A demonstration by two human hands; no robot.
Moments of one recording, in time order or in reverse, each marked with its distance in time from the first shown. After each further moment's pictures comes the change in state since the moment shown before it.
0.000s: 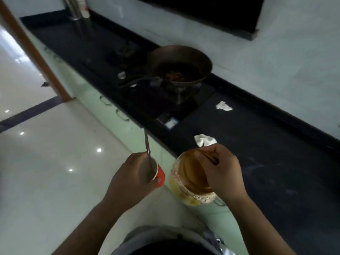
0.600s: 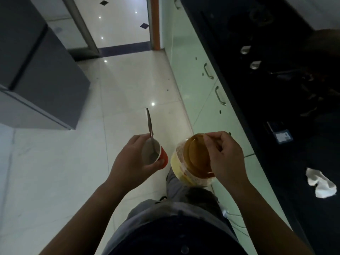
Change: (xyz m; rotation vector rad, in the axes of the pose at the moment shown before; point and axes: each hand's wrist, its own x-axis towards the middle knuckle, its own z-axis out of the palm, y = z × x) left_hand -0.082 -0.191 -0.122 0.065 0.335 -0.450; right_hand 0.013 -0.058 0.262 -0.151 -0.522 -0.159
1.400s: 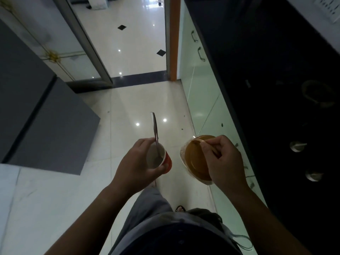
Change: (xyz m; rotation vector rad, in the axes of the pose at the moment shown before) left_hand 0.397 -0.048 -0.106 0.028 0.028 -0.043; right_hand 0.394 -0.125 0.091 0.022 -0.034 -0.100
